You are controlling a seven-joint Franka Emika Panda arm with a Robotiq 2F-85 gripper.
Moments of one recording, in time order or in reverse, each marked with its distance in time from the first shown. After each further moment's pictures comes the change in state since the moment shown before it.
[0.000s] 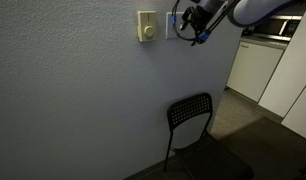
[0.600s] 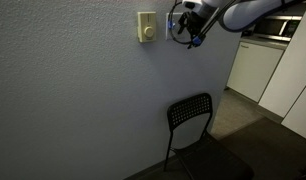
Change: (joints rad) arm -0.002 0.076 0.000 0.071 0.003 -0.007 -0.003
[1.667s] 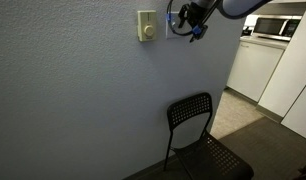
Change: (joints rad) arm 0.016 -0.004 0.004 0.082 -0.007 -0.143 -0.054
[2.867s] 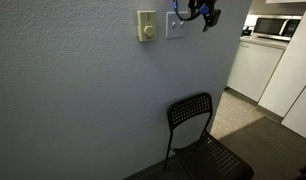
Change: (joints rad) arm 0.020 -0.045 -0.002 0.101 -0.035 -0.321 -0.001
